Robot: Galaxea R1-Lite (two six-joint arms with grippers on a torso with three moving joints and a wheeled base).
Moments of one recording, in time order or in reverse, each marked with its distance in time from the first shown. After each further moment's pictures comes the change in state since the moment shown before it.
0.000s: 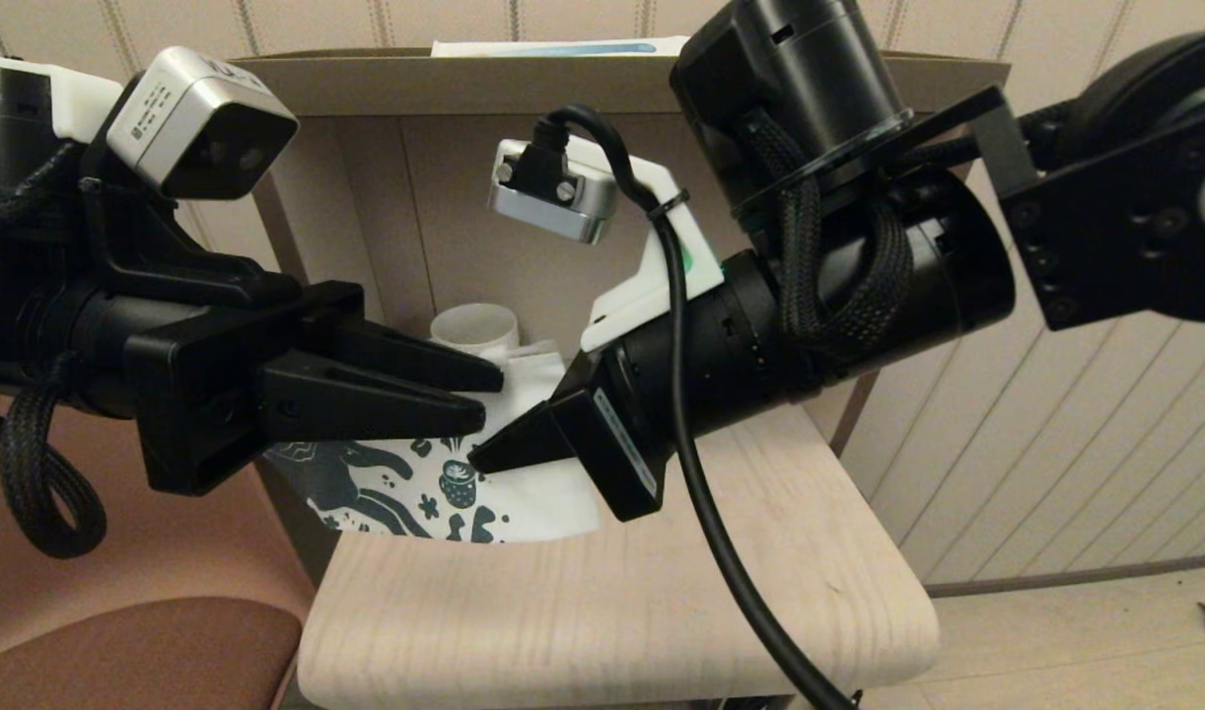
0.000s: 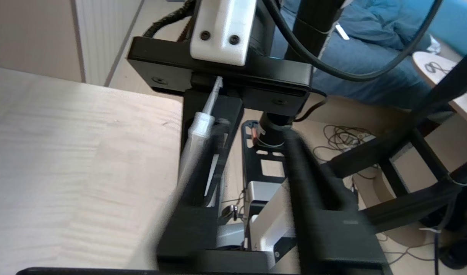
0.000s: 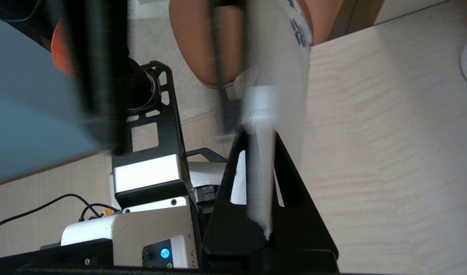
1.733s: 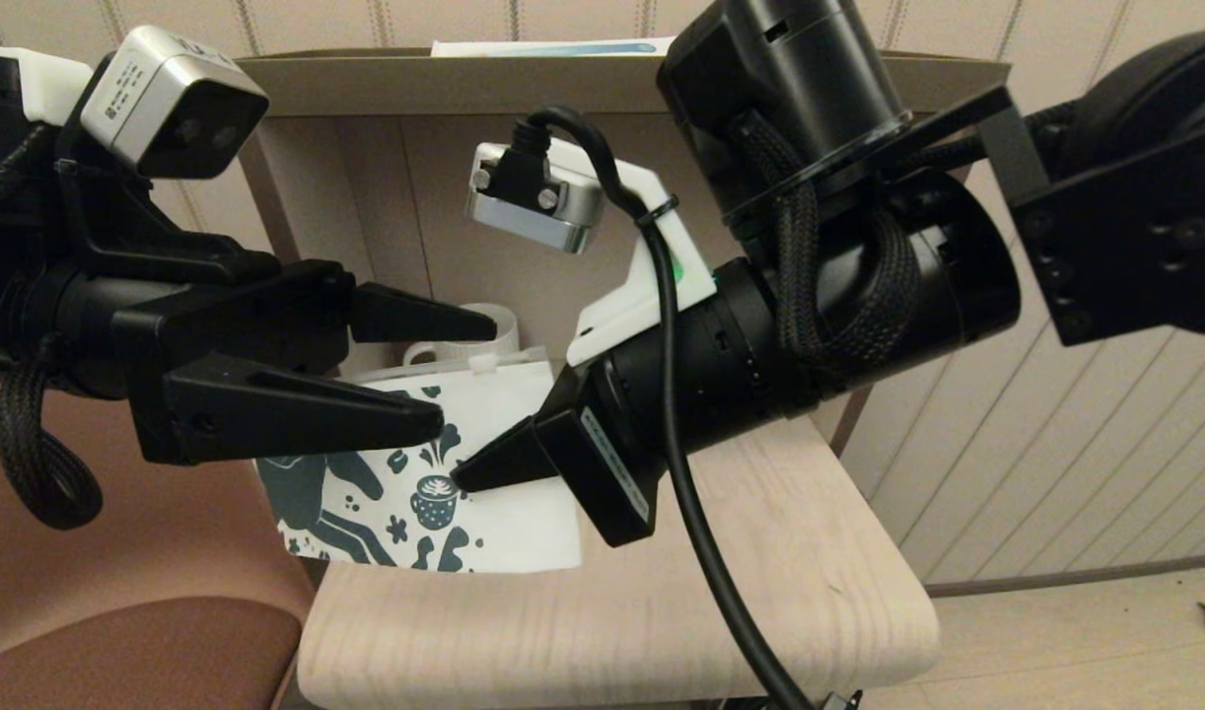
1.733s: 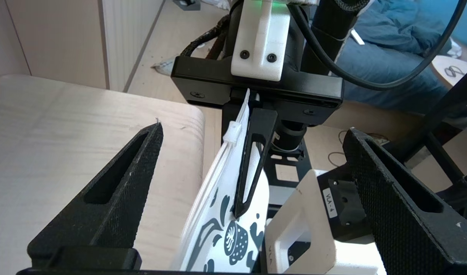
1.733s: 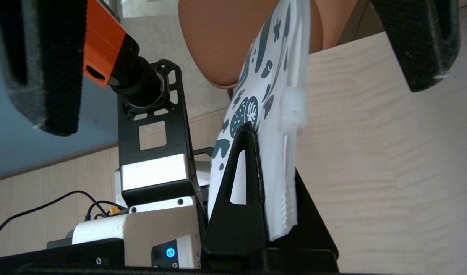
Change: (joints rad) left arm 0.042 -0.003 -0.006 -0.031 0.000 -0.006; right arm 0.029 -0.003 0.004 -0.001 0.000 0.001
